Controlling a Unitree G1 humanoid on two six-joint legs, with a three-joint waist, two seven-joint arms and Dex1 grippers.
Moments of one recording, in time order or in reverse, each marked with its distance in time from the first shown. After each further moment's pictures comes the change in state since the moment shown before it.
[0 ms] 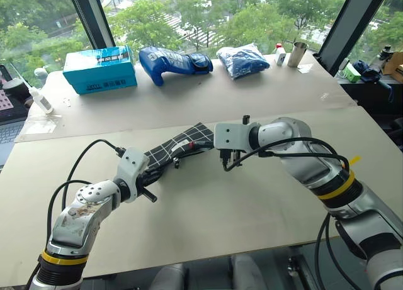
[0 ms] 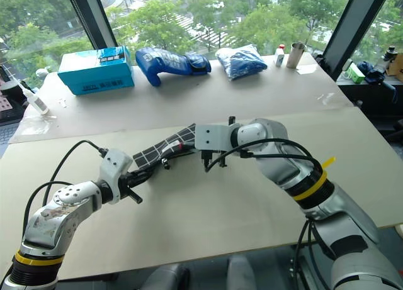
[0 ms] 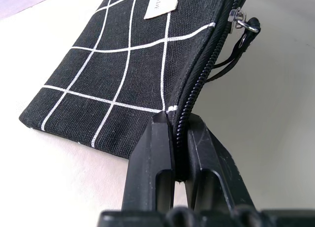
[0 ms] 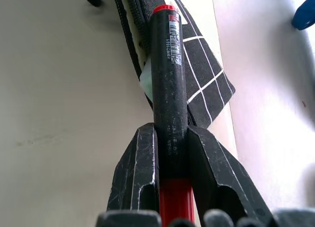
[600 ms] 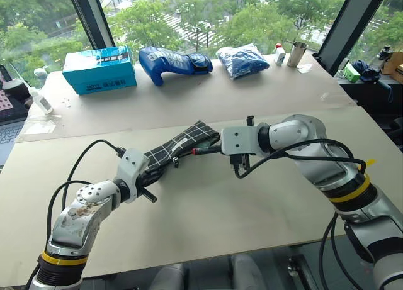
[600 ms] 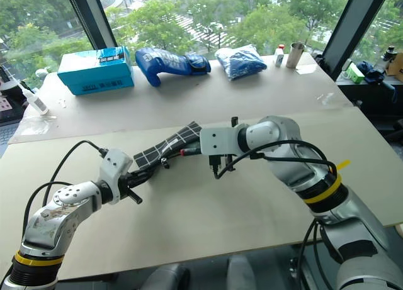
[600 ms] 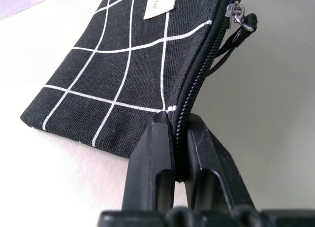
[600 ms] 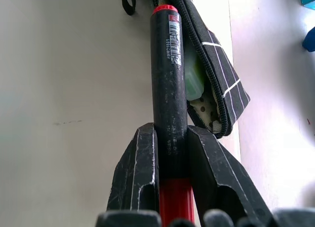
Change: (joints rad) left arm 0.002 0.003 0.000 0.000 0.000 -0.007 -0.008; right arm 0.028 -0.005 -0.068 -0.025 -0.032 -0.050 0.087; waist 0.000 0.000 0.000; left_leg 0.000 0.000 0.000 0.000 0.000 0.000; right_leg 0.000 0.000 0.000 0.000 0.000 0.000
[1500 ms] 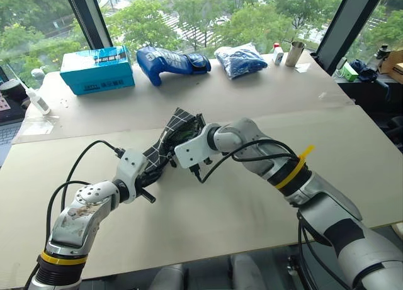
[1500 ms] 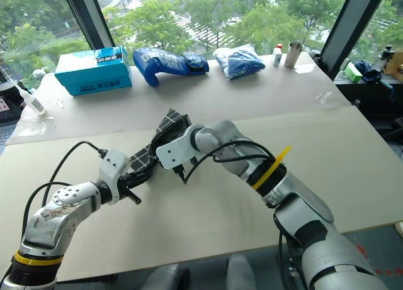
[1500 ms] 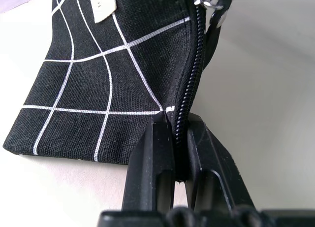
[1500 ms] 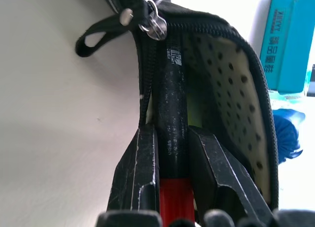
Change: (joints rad) left arm 0.001 0.005 -0.004 0.018 0.012 -0.008 -0.002; right arm -0.172 0.303 0.214 0.451 -0.375 -0.532 -0.265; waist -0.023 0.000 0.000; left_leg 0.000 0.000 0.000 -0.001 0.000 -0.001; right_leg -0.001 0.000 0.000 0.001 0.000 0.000
